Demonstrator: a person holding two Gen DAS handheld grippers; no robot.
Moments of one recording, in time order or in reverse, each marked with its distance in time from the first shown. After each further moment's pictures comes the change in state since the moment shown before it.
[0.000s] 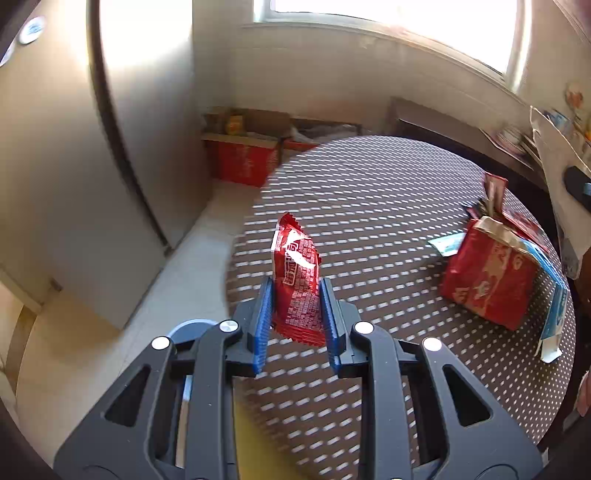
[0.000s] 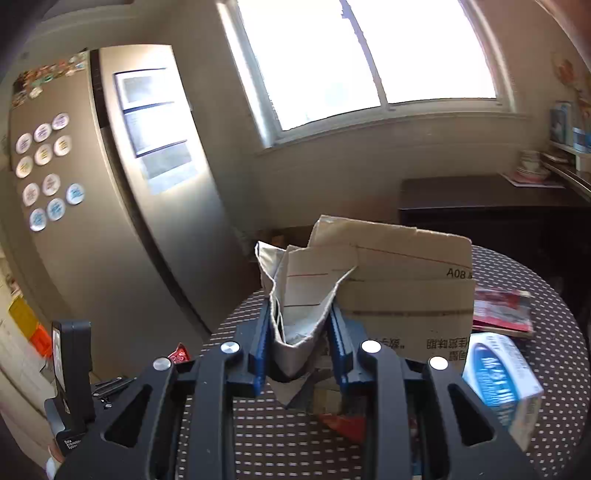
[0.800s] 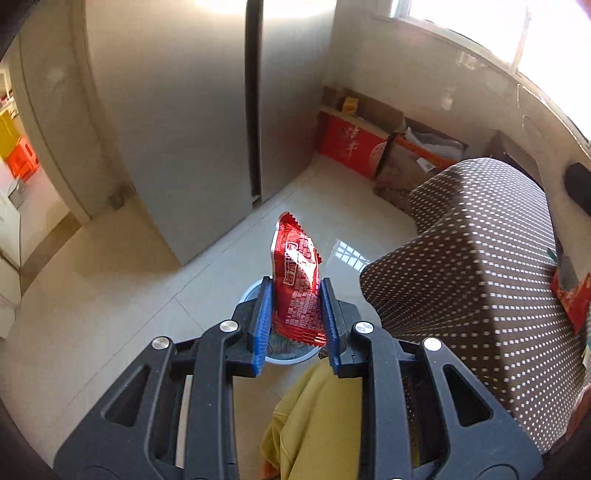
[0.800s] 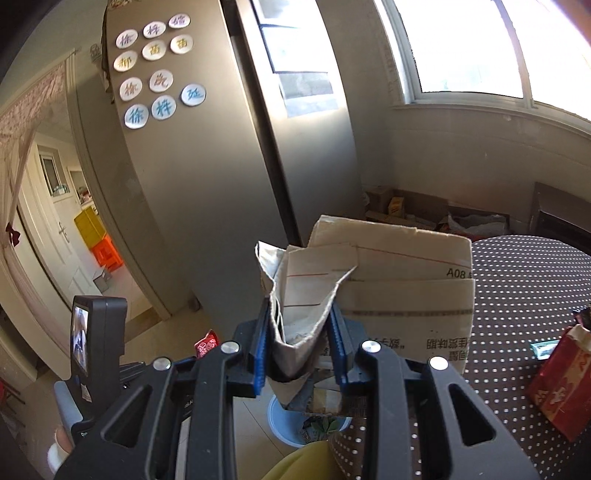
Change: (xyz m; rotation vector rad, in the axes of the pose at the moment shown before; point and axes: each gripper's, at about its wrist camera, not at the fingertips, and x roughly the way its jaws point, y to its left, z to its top) left arm -0.022 0.184 -0.063 -0.310 0.074 0.201; right arm 0.067 0.212 -0.053 -0.250 0.199 0.324
